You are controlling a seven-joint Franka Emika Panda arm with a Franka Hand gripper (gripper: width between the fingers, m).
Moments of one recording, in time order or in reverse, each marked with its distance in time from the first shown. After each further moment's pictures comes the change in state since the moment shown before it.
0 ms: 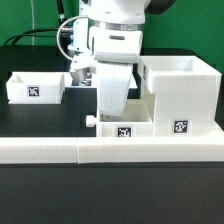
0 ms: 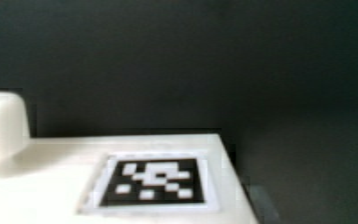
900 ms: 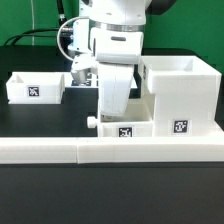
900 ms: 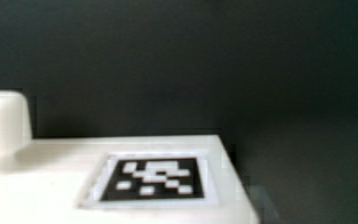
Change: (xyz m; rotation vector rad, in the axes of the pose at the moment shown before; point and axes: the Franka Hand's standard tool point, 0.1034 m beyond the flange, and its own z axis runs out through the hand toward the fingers) arm 0.003 -0.002 0.002 0.005 0.001 -0.010
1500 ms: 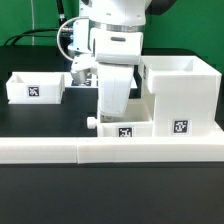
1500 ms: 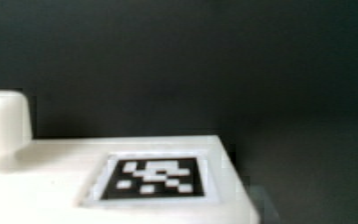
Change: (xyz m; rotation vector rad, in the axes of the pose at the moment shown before) arm 0.005 0.001 0.000 -0.003 -0.005 -0.020
